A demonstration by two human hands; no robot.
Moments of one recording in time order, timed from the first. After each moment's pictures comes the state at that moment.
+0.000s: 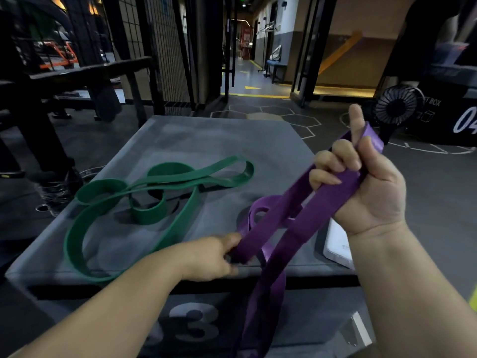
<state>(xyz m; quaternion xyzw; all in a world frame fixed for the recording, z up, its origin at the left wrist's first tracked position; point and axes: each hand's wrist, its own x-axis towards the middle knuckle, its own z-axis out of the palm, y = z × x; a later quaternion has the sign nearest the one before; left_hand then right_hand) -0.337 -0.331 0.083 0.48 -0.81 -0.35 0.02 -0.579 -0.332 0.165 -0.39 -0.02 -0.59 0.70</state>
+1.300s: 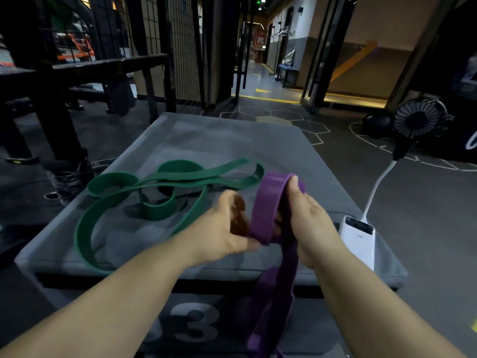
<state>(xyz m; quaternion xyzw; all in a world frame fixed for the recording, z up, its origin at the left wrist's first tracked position) -0.336 -0.330 0.108 0.45 -0.72 -0.42 0.32 -0.499 -0.309 0.142 -0.47 0.49 -0.53 0.51</state>
